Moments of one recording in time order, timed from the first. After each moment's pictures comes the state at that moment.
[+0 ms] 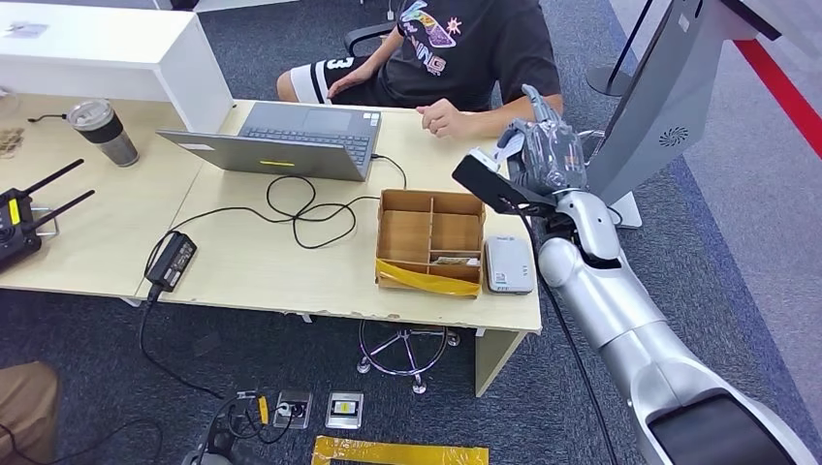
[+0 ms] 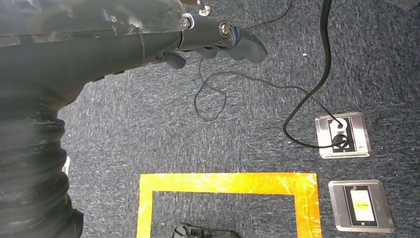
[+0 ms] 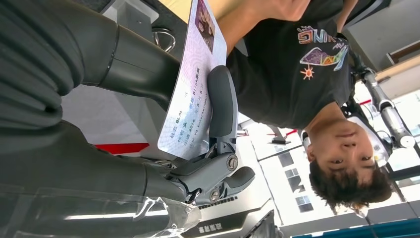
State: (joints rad) left arm -0.26 0.11 -0.58 -0.18 0.32 0.37 0.04; right arm -0.95 0.03 0.55 -0.53 1.02 -0.41 -0.26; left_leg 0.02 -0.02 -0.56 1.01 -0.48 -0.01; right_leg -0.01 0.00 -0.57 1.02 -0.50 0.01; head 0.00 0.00
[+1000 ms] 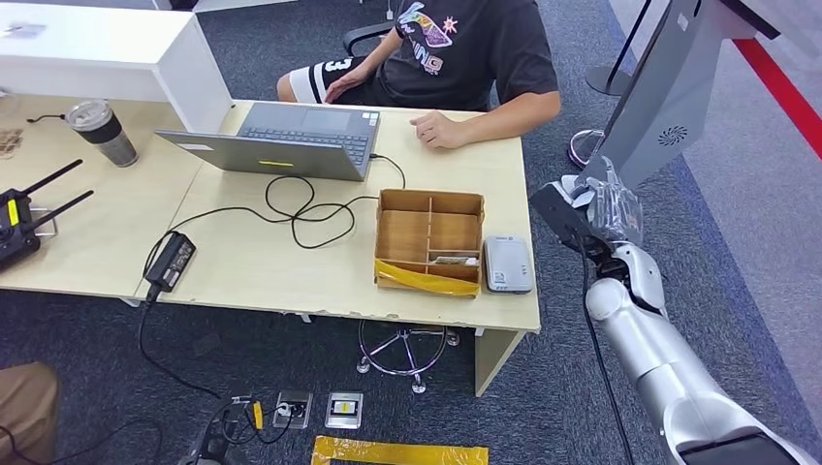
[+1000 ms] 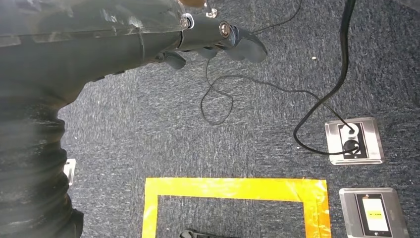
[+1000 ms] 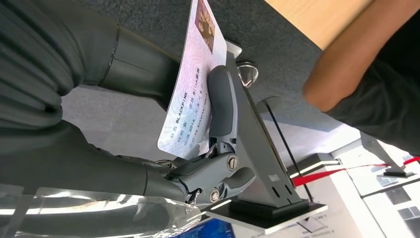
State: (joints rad) left arm -0.24 0.13 -0.59 -0.18 0.33 0.38 0.04; right arm -0.82 -0.10 0.43 -0.44 0.89 -0.45 -0.21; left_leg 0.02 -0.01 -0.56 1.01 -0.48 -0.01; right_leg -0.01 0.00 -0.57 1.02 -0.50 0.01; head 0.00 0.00
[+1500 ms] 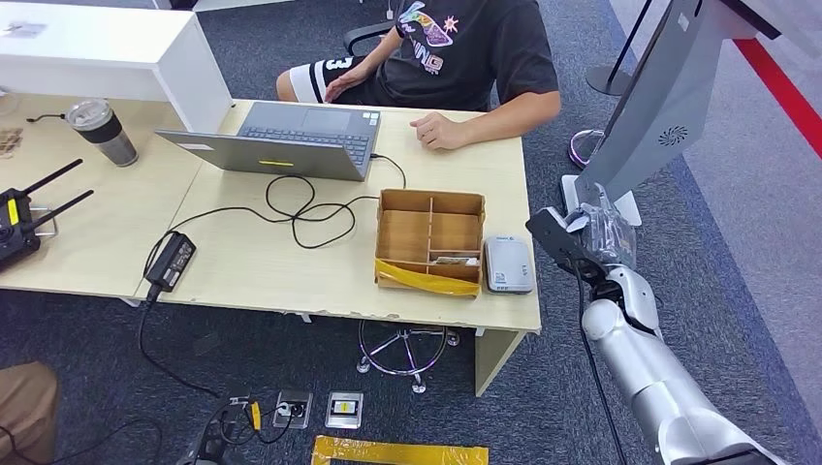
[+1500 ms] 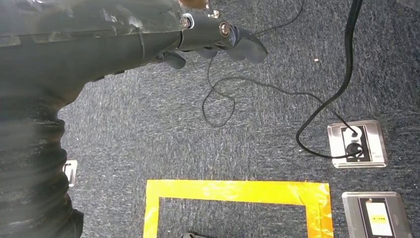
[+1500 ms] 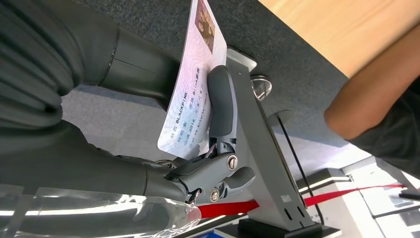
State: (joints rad) left arm -0.24 0.13 -0.59 -0.18 0.33 0.38 0.04; right arm -0.75 -0.09 0.41 -0.42 0.91 -0.44 -0.23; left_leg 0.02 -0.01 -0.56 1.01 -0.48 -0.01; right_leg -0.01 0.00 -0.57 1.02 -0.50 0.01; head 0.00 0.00
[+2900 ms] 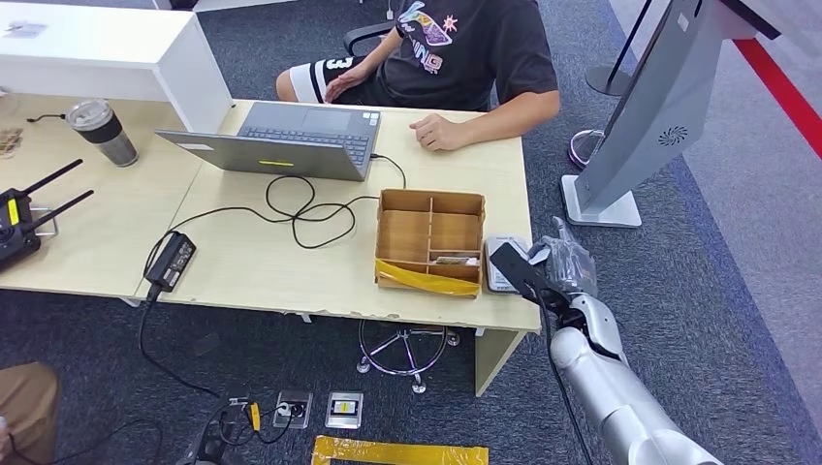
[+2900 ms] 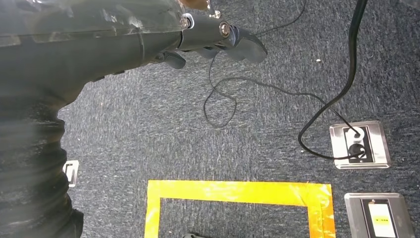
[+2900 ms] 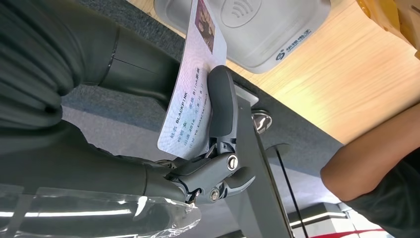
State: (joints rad) left arm -0.24 0.13 -0.59 -0.18 0.33 0.38 0.04; right arm -0.67 -0.01 0.42 -0.39 0.95 -0.43 -0.23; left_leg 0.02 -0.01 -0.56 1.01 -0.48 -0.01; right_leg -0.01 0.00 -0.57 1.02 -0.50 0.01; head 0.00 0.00
